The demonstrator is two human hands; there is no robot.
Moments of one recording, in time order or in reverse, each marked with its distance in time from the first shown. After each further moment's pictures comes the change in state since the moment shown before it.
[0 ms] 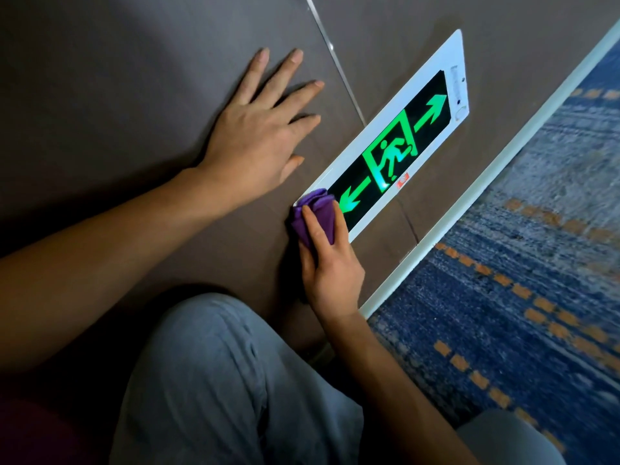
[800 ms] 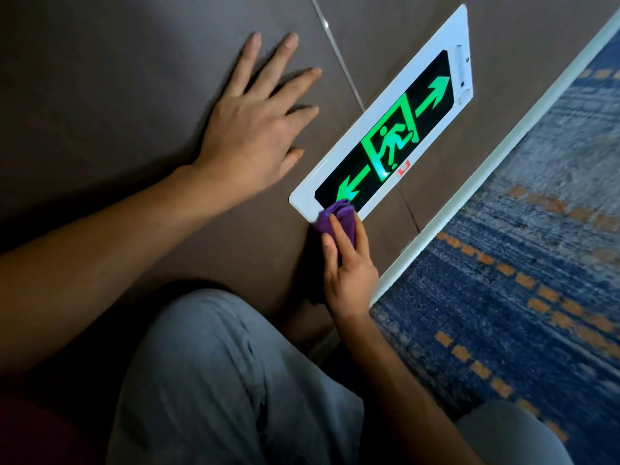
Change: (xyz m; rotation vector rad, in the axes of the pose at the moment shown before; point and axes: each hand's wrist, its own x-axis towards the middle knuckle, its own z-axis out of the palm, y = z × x) left_hand -0.002 0.007 0.005 -0.032 -0.013 -0.028; right_hand -0.016 0.023 -0.003 0.185 0.054 0.276
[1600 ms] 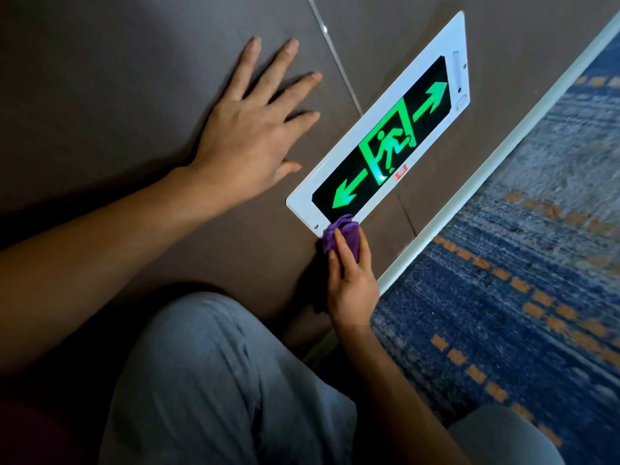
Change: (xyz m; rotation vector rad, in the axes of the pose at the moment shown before) left_hand 0.001 0.000 0.000 0.093 -0.043 0.056; right_hand -0.010 0.033 0.008 -0.105 -0.029 0.033
